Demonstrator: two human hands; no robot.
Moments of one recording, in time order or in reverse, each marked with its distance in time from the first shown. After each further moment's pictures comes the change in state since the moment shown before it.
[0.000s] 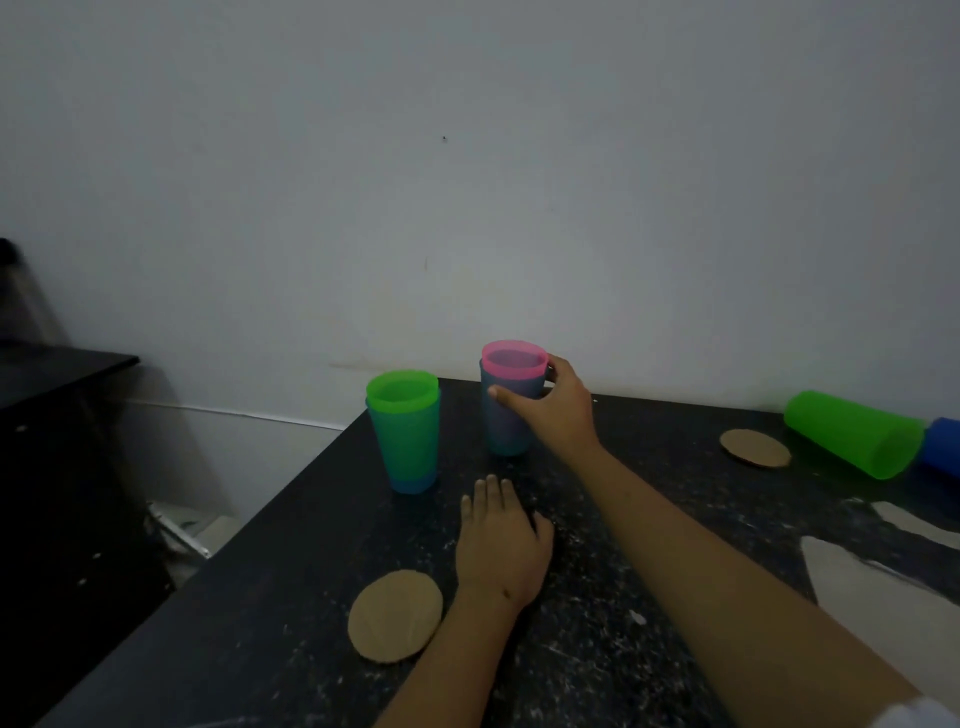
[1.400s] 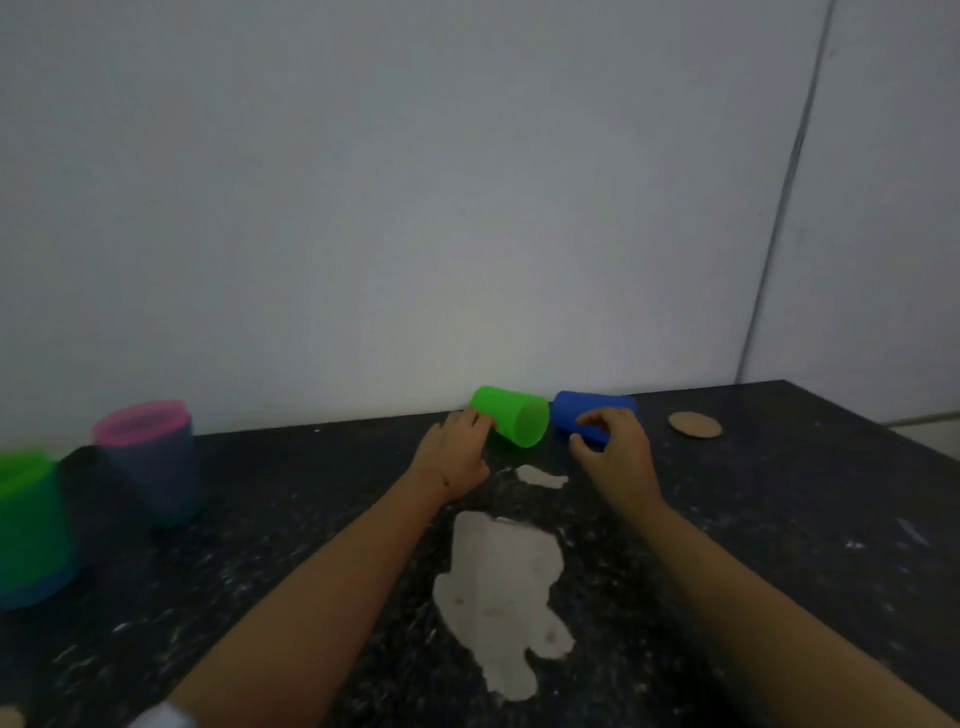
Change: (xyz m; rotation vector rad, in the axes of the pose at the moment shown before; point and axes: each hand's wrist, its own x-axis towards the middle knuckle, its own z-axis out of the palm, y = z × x) left_hand 0.055 0.266 0.030 0.160 0.031 0.766; right_hand -0.108 0.063 -0.365 -0.518 0.426 0.072
